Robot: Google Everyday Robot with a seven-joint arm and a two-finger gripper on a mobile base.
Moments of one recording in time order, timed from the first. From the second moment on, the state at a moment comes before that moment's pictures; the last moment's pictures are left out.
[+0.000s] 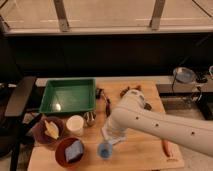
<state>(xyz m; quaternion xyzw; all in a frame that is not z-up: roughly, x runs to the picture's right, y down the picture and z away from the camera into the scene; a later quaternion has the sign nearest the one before) 0.031 0.211 0.667 -0.20 -0.24 -0.48 0.82</state>
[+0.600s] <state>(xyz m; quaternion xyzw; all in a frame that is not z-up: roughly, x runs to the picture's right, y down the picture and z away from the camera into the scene) 0.024 0.235 0.673 -0.20 -0.26 -0.47 0.82</state>
